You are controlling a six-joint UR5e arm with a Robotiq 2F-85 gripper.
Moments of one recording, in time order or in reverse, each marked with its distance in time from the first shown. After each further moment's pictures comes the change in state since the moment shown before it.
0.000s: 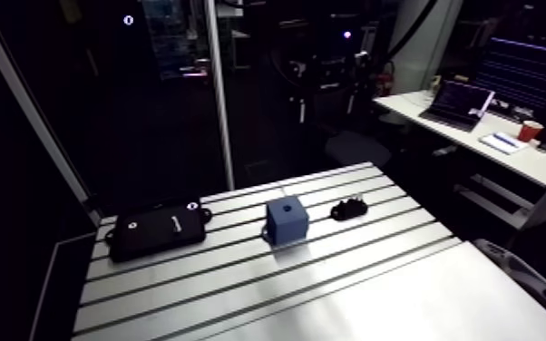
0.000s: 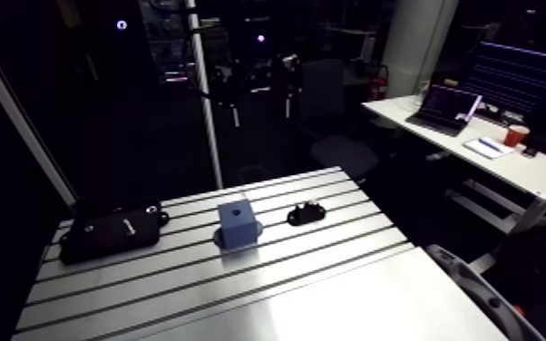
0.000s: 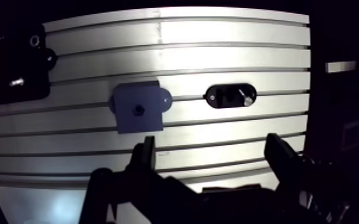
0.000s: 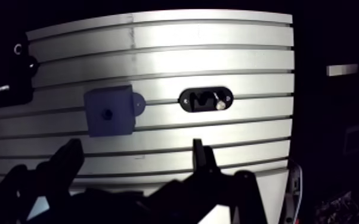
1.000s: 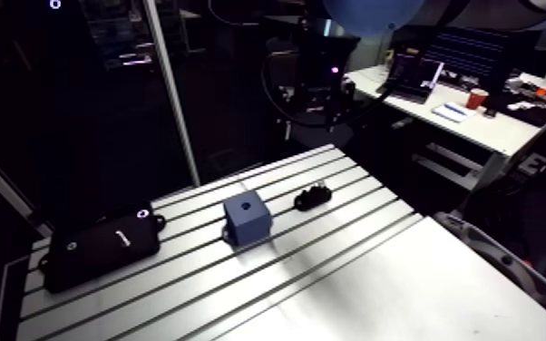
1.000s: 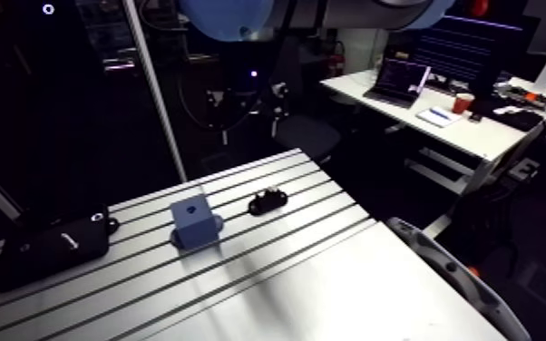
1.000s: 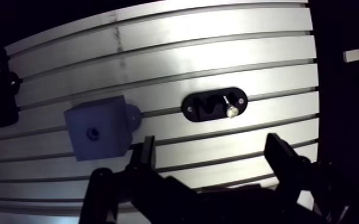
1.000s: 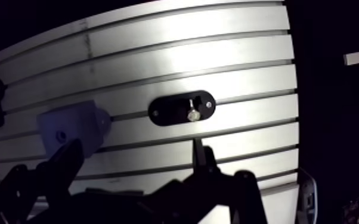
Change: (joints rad) arm -0.159 0.066 0.123 -0.183 0.098 -0.043
